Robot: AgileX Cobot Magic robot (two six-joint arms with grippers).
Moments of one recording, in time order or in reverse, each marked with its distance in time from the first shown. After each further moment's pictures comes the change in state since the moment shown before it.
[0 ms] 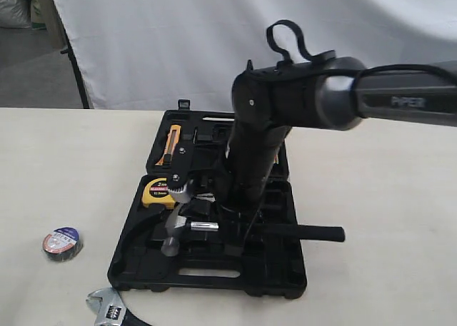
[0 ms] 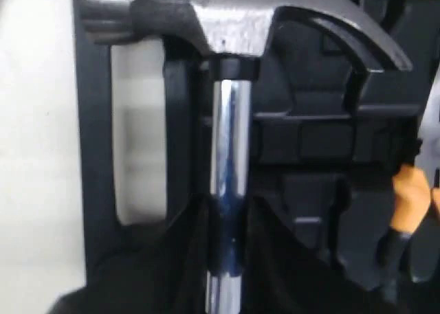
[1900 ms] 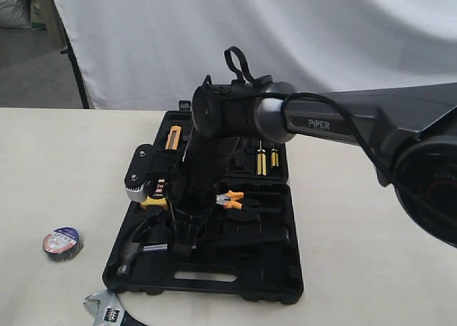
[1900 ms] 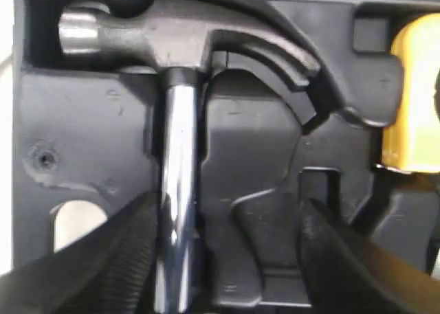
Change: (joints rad) left arm 0.000 0.000 0.000 0.000 0.000 0.000; right arm 0.041 0.213 -0.224 0.168 0.004 -0.063
